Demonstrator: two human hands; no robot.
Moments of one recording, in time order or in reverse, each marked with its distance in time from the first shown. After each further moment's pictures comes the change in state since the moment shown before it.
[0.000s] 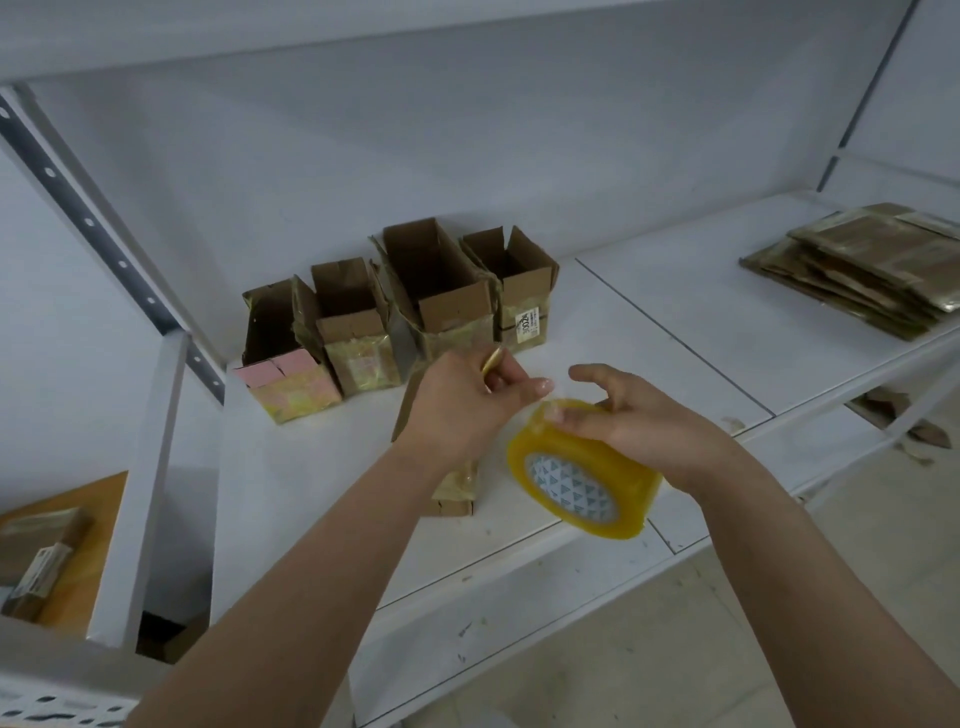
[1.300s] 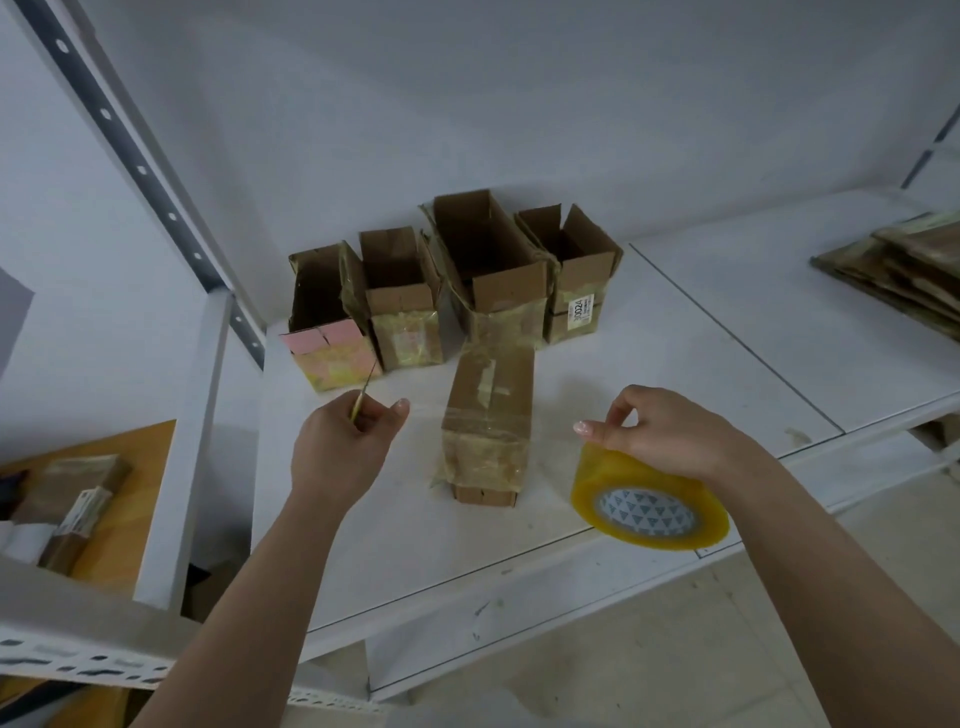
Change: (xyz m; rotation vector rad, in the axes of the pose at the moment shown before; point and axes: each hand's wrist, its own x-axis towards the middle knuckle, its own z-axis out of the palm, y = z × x) left_hand -0.044 -0.108 -0.081 0.203 0.379 -0.368; right_hand 0.046 0.010 0.023 -0.587 0.005 0.072
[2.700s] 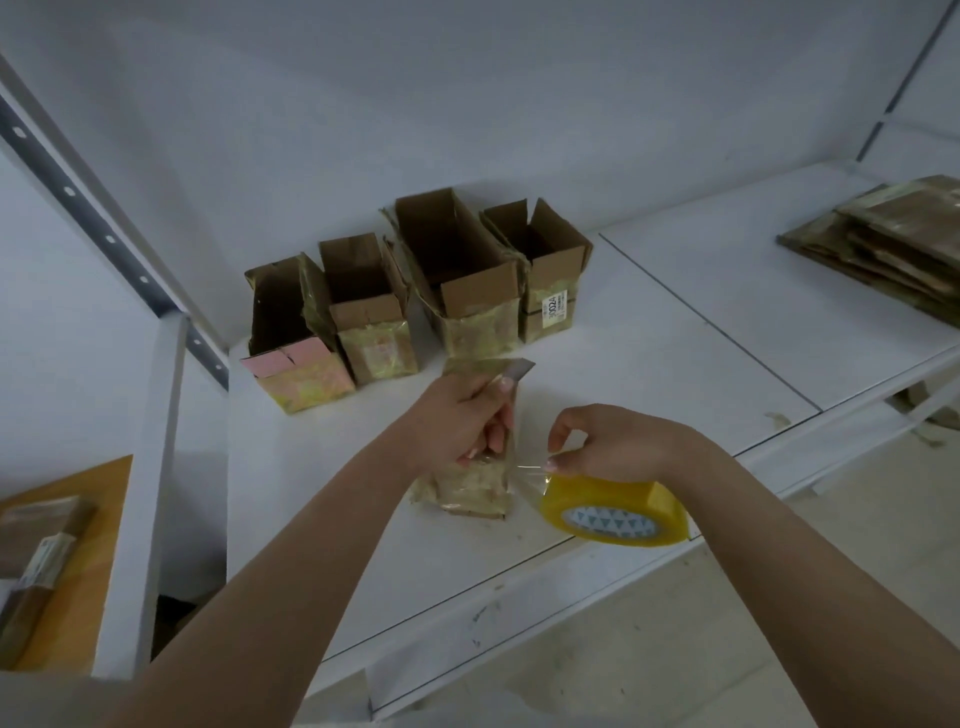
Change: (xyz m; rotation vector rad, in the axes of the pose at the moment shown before) left_hand 0.018 0.077 0.055 -0.202 -0.751 0.198; right_hand 0.013 -0.016 0.008 0.042 -0.260 -0.065
